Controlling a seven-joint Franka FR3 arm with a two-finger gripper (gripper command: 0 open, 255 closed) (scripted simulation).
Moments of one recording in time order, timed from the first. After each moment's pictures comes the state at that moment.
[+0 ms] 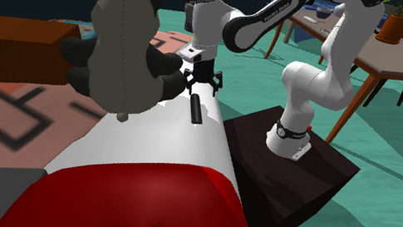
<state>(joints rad) 0.15 -0.38 -0.71 -2.52 -0.29 2.12 -1.34</state>
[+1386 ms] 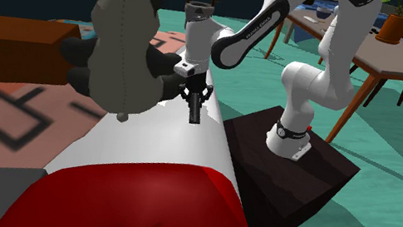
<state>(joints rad) 0.22 -0.19 -0.81 -2.53 -0.21 2.31 -1.50</state>
